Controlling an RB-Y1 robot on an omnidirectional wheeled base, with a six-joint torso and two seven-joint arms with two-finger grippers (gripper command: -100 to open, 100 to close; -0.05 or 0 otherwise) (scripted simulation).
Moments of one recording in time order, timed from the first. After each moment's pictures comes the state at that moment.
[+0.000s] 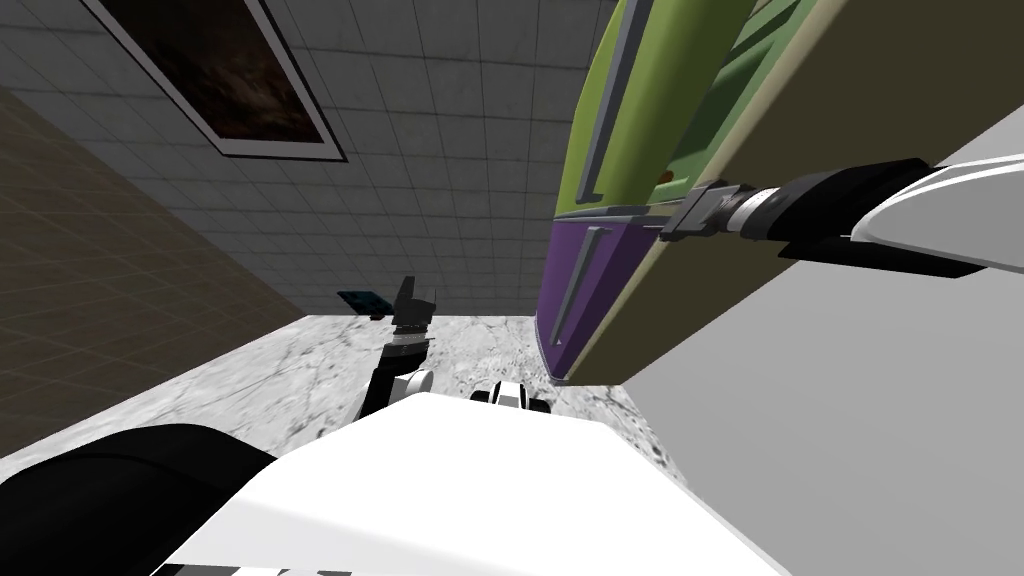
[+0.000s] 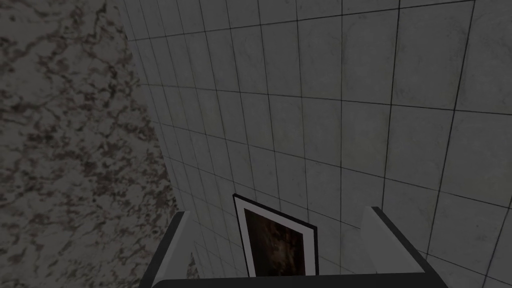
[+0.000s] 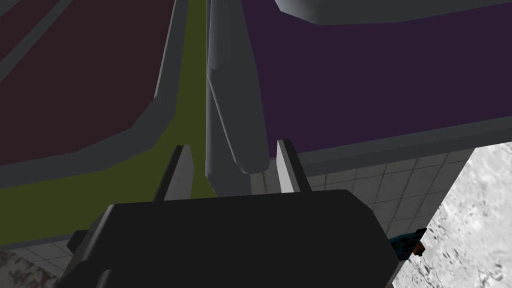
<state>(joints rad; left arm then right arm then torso) 0.54 -0.01 0.05 -2.35 -0.03 -0.41 0.04 0.53 -1.85 -0.89 -1.80 1.41 -0.33 -0.33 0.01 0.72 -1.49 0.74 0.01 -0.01</state>
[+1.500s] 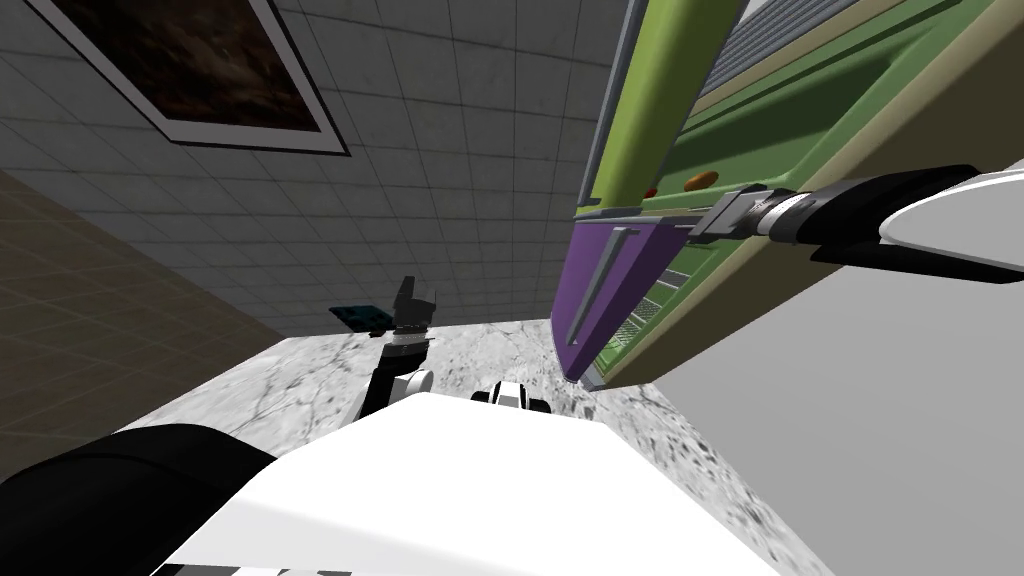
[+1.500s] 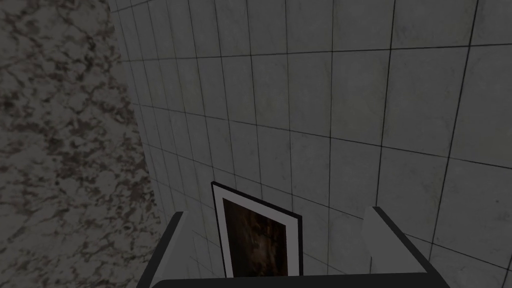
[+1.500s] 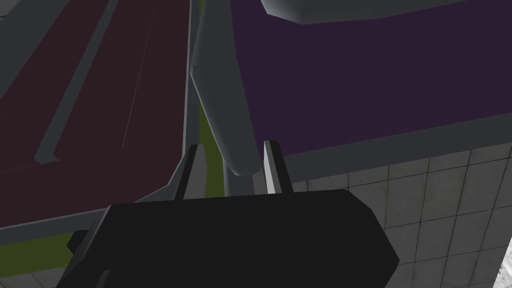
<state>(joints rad) 0.55 -0.01 0.05 -2.35 -0.03 -0.41 0.04 0.57 -1.85 -0.86 -1.62 1.43 -0.33 -0.30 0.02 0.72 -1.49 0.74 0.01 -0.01</state>
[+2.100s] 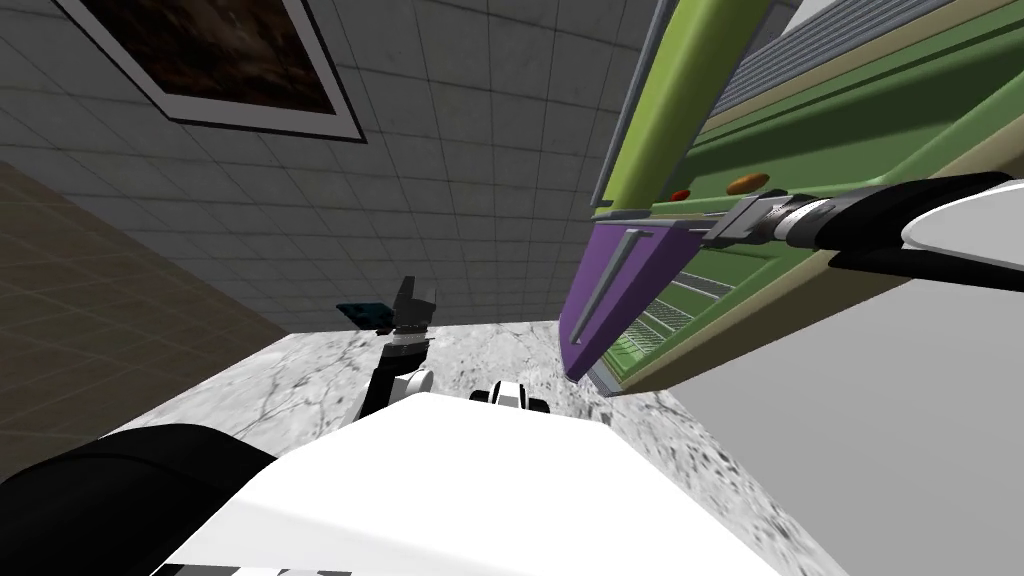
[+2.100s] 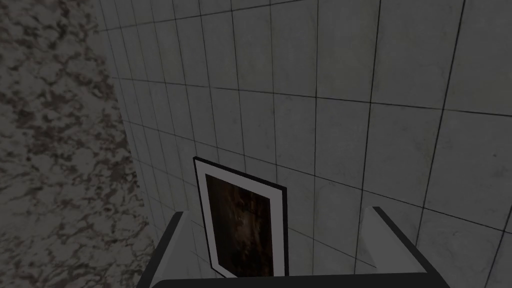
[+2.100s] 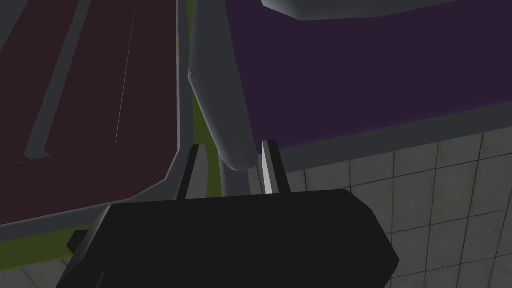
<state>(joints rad) 0.54 -0.01 0.05 -2.35 -0.03 -0.41 0.04 0.61 -1.83 -0.87 -1.55 1.40 -0.34 -0.26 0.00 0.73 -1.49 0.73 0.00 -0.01</state>
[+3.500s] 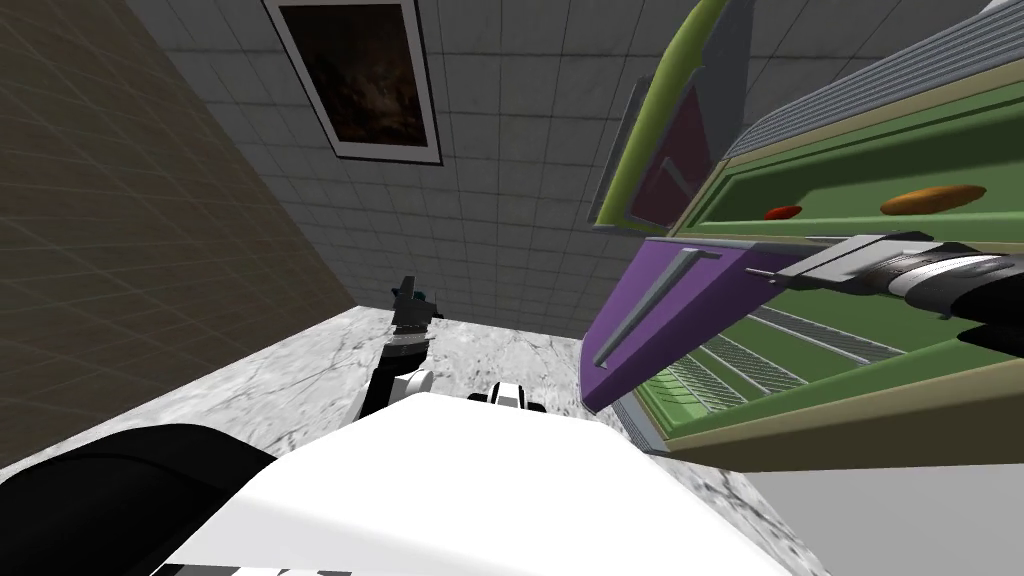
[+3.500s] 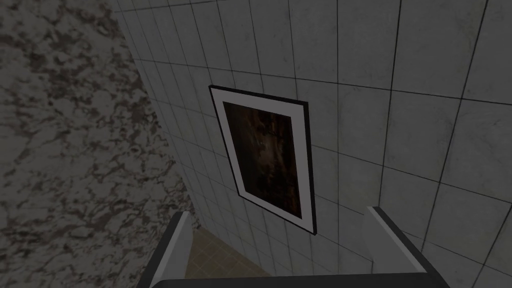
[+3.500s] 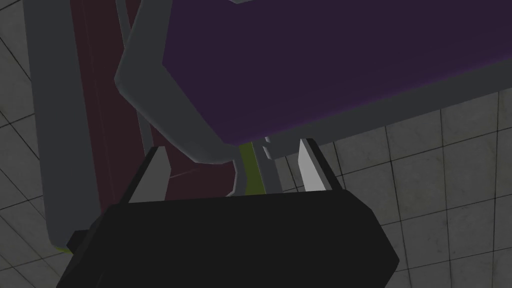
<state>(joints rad) 0.54 -0.01 0.05 -2.35 -0.03 -0.41 0.04 0.85 -1.51 -1.05 -1.59 1.37 -0.32 -0.24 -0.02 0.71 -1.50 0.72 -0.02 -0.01</state>
